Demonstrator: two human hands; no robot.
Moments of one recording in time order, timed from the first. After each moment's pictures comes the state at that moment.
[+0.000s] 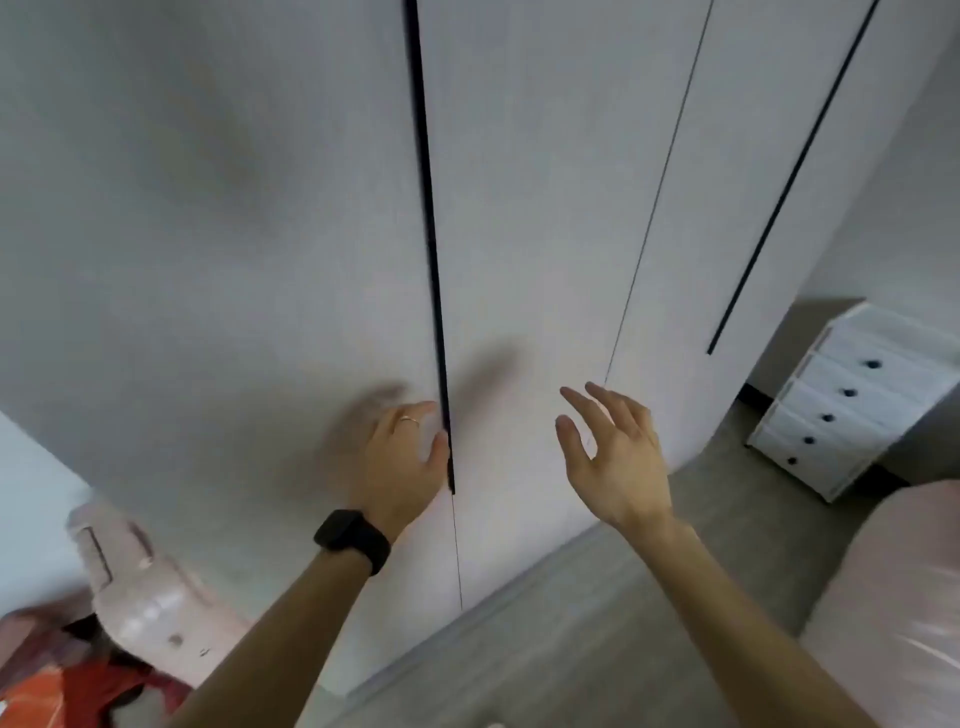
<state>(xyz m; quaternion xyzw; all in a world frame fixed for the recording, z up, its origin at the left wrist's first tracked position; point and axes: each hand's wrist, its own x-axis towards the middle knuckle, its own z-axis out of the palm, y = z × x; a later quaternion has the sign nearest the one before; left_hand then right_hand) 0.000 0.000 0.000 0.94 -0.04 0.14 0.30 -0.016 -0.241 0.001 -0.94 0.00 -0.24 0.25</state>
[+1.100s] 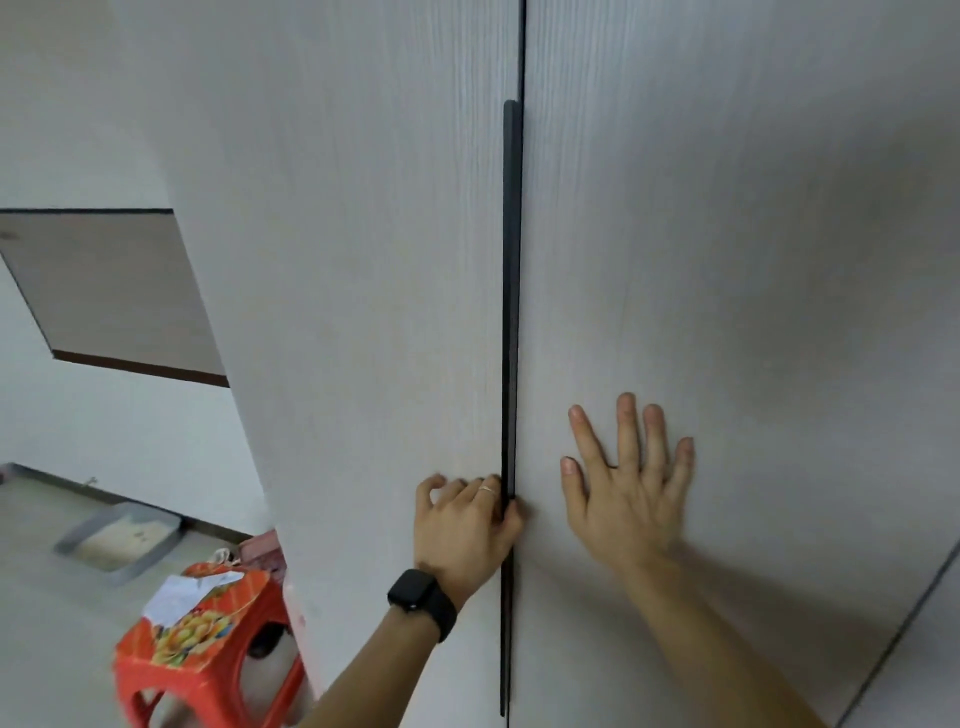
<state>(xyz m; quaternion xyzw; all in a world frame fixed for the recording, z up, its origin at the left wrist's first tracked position) 0.113 -0.076 0.073 0.89 0.25 0.37 -0.01 0.273 -0.189 0.071 -0.75 -0.33 -0.53 0.20</state>
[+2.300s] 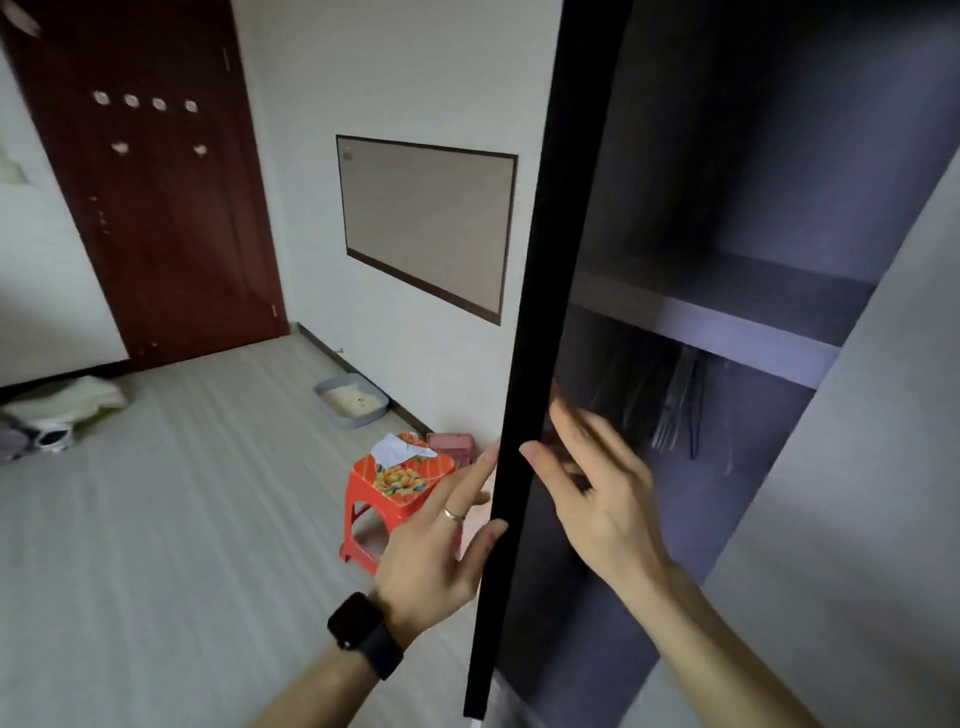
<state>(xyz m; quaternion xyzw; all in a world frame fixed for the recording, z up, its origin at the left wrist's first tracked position) -0.208 -0.104 0.048 0.82 0.28 0.47 0.17 -0.024 -0.139 0.108 -0.47 -0.66 -0.13 0.57</state>
